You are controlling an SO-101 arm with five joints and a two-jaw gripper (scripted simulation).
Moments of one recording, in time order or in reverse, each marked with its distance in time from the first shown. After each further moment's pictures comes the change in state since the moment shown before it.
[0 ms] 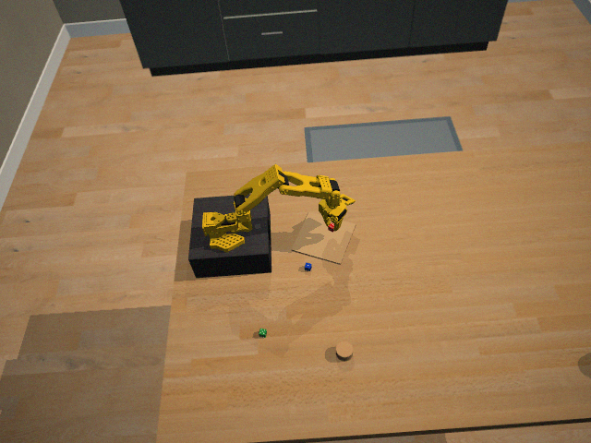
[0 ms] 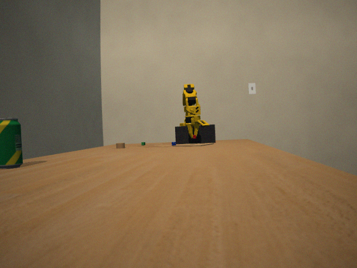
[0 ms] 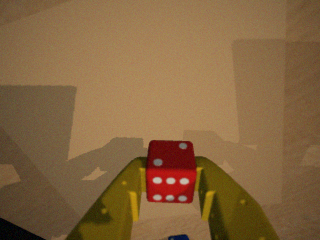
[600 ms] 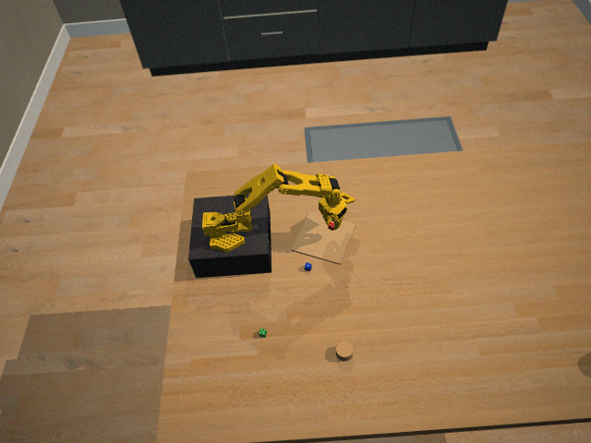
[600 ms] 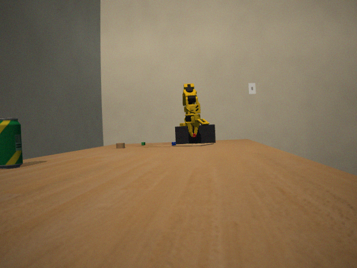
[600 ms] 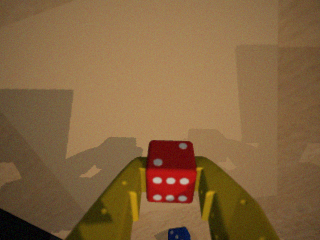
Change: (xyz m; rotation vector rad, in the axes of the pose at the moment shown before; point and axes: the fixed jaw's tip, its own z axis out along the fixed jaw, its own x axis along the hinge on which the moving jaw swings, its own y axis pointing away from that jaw) arm 0.000 0.000 -0.006 0.001 -0.001 0.000
